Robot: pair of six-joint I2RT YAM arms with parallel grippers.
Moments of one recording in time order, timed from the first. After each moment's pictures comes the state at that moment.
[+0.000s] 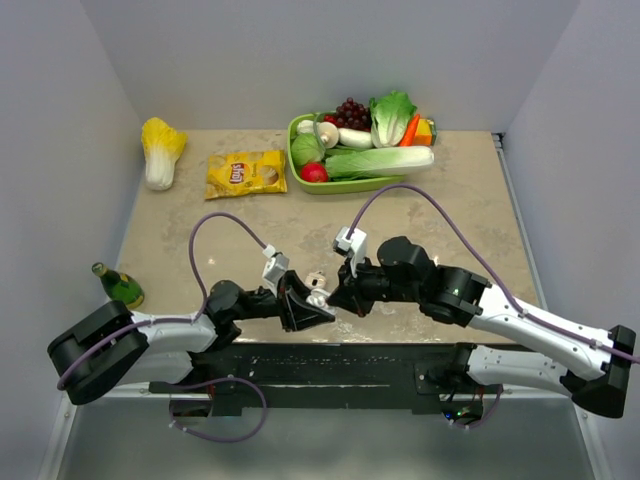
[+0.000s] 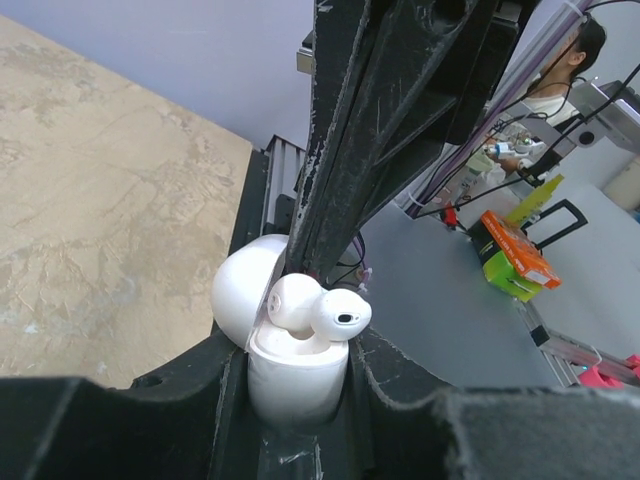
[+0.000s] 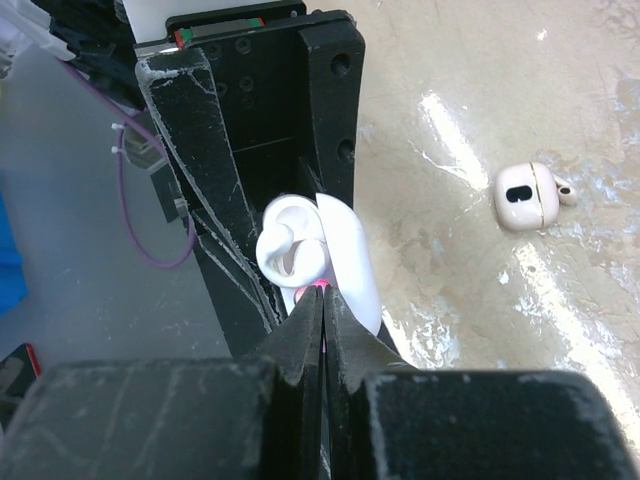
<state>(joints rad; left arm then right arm) -0.88 1.21 0.17 1.27 0.63 -0.68 1.05 0.99 0.94 -0.46 -0.20 0.26</state>
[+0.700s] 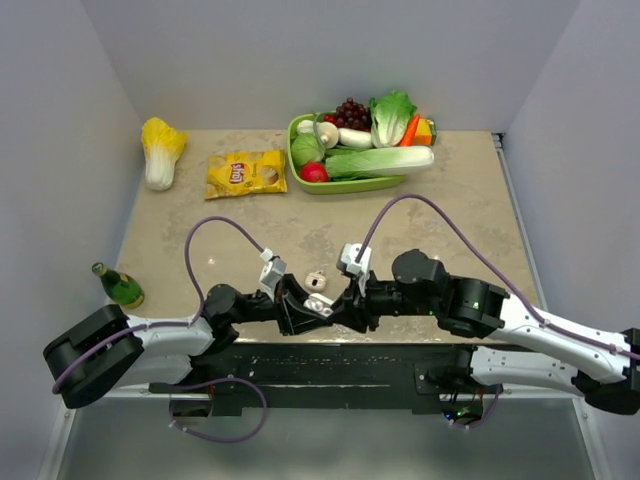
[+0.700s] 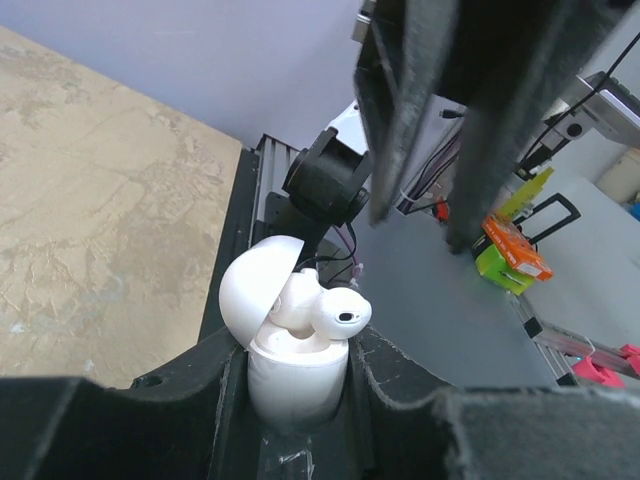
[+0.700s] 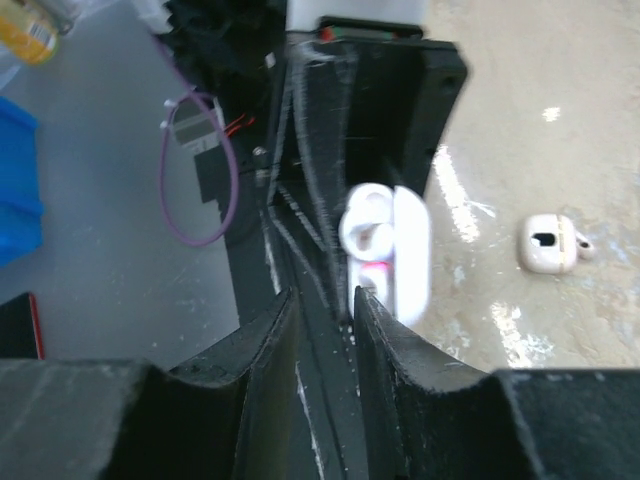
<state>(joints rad) -0.89 1.16 0.14 1.28 0.63 -0.67 1.15 0.88 0.94 -0.46 -0.20 0.17</state>
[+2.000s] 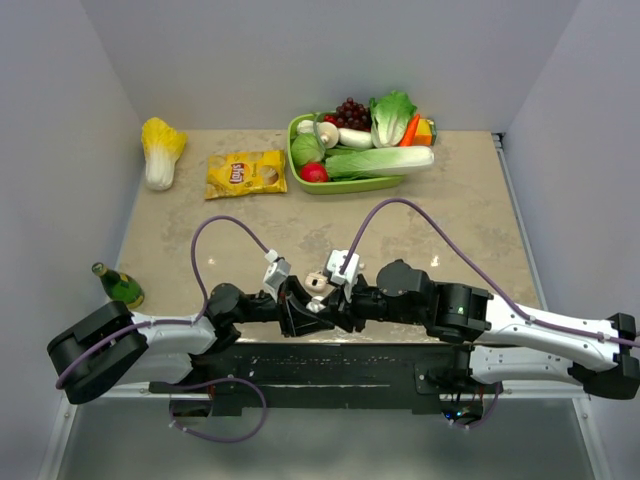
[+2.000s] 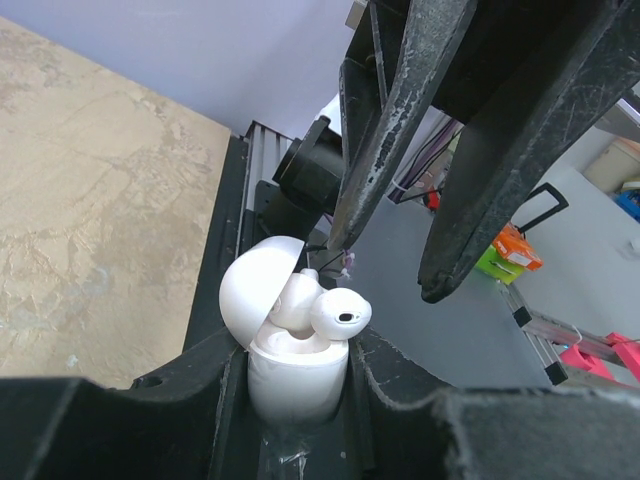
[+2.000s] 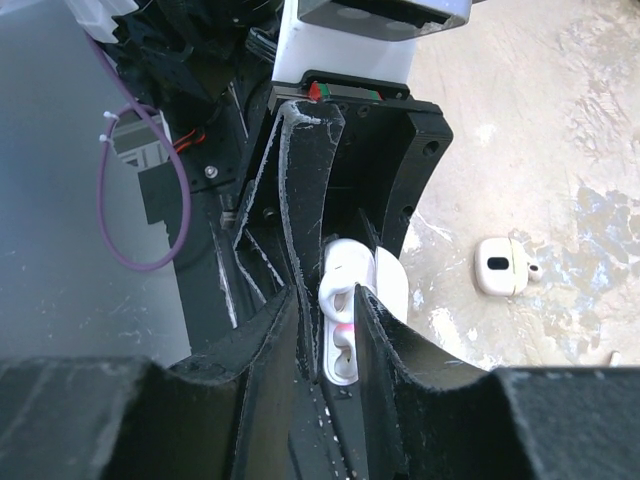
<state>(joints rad) -0.91 1.20 0.16 1.28 0.65 -0.68 1.28 0.95 0.93 -0.37 0.01 0.10</state>
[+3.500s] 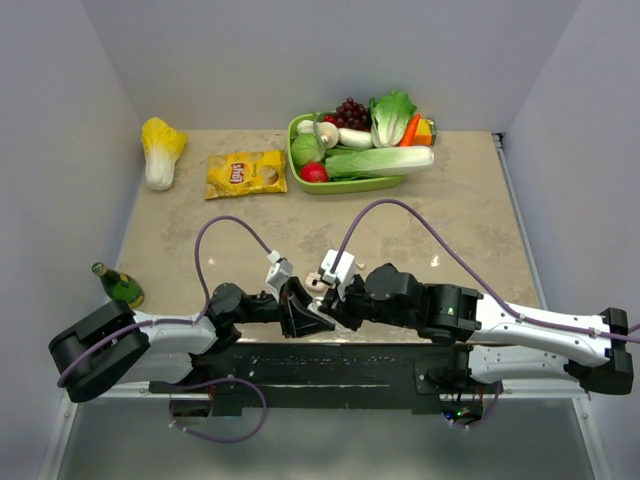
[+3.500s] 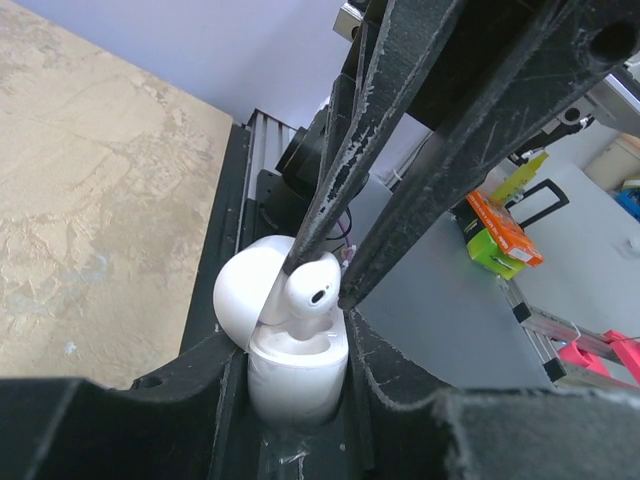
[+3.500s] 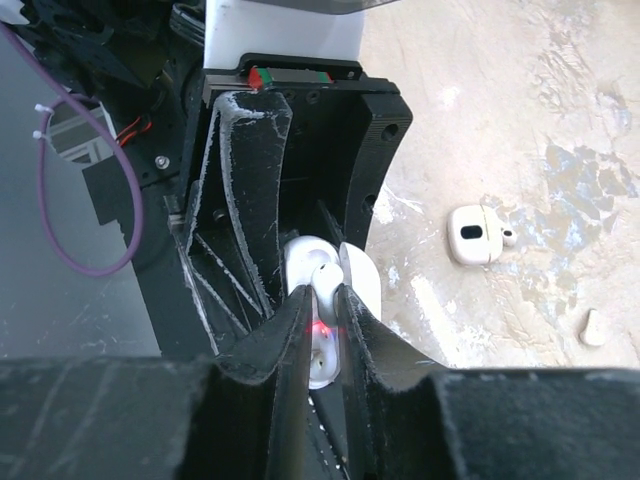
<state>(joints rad) -0.91 1.21 0.16 1.26 0.65 -0.68 1.30 0.99 0.93 -0.40 0.13 0.13</state>
